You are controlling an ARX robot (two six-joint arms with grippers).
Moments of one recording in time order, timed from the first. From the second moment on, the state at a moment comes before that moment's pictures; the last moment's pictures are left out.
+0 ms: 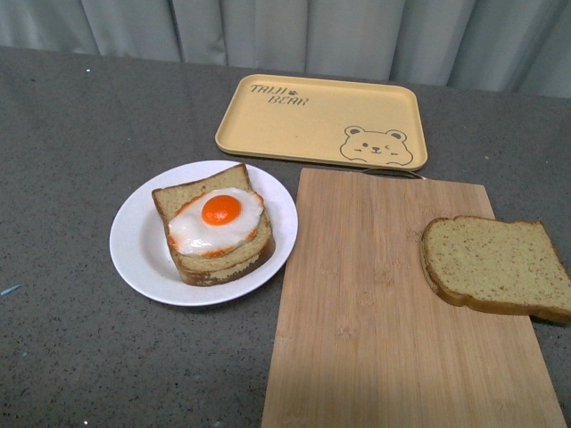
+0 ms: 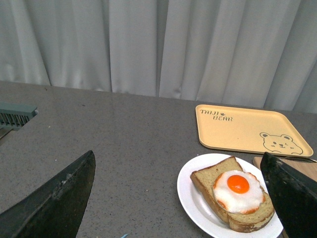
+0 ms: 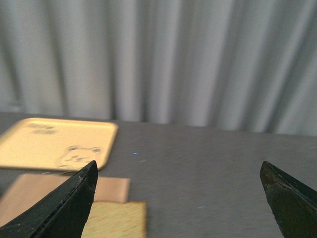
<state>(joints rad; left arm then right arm) 0.00 0.00 0.02 0.00 0.00 -0.01 0.05 0.09 0.01 0.10 0.25 -0.15</state>
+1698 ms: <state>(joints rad) 0.00 0.00 0.02 0.00 0.00 -0.01 -0.29 2.03 0.62 0.42 -0.75 0.22</state>
